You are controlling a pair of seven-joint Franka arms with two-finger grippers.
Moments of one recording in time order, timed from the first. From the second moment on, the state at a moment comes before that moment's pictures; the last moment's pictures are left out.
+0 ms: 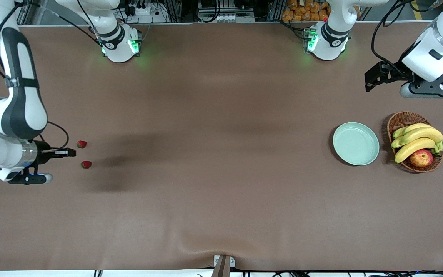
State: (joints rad) left arm -0.10 0.00 -0.10 -1.50 0.00 1.44 -0.16; right arm -0.06 0.44 0.02 -1.55 0.09 1.72 -0.03
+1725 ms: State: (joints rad) left arm -0.09 0.00 -0.10 -1.50 0.00 1.44 -0.16; right arm 0.66 0.48 0.03 -1.55 0.23 2.07 1.17
